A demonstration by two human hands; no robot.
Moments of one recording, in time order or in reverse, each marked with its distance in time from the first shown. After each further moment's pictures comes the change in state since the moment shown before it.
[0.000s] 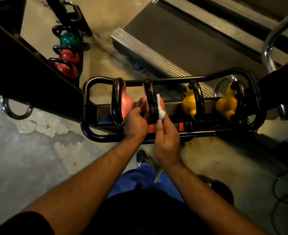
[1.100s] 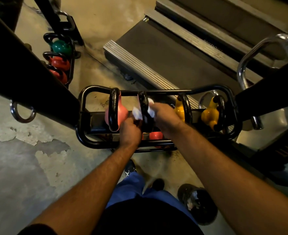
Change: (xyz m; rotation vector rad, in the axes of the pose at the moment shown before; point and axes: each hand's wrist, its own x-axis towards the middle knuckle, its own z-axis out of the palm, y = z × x) left_hand -0.005 -0.003 -0.006 0.246 -0.002 0.087; right_hand 0.095 -0.051 -0.015 0.135 -0.351 0.628
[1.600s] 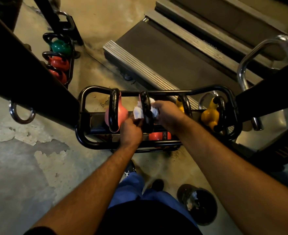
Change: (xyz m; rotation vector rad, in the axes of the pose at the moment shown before) left_hand 0.003 0.000 0.003 0.015 0.009 -0.041; right_hand 0.023 -0.006 -0.010 0.002 -0.029 0.071
